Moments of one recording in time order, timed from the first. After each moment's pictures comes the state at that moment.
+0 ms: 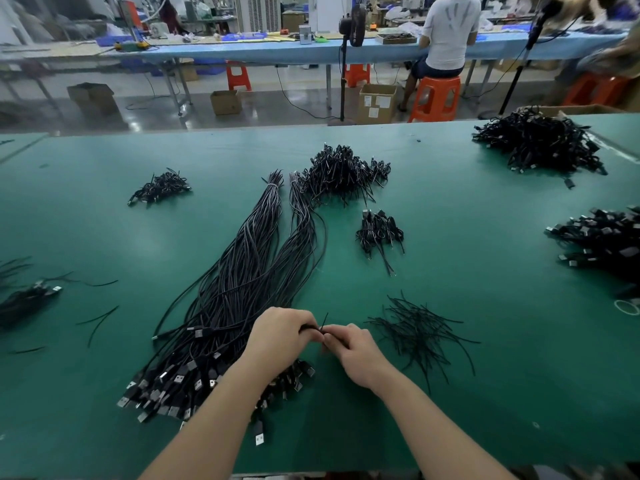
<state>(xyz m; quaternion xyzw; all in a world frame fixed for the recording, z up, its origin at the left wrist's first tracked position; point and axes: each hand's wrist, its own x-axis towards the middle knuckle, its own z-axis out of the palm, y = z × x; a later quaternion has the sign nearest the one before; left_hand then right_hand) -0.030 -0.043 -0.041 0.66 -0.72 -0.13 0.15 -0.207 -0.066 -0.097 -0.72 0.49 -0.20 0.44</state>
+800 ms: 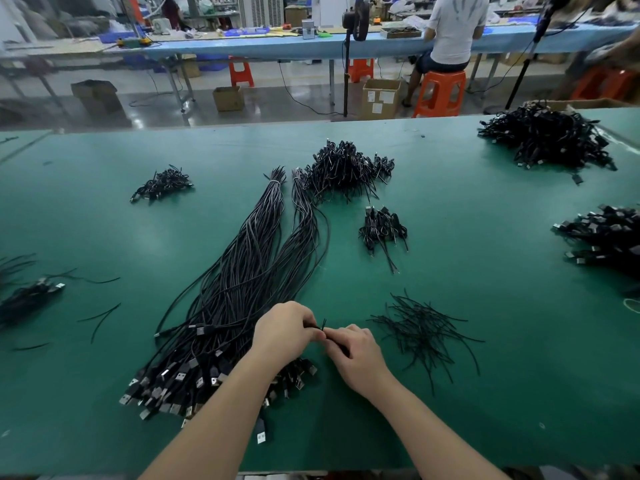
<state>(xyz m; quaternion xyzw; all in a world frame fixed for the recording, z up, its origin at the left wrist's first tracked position) -0.039 -0.054 -0.035 0.73 -0.65 -0.21 0.07 -0.202 -0.055 -0.106 -0.78 0.48 -0.25 0.32</state>
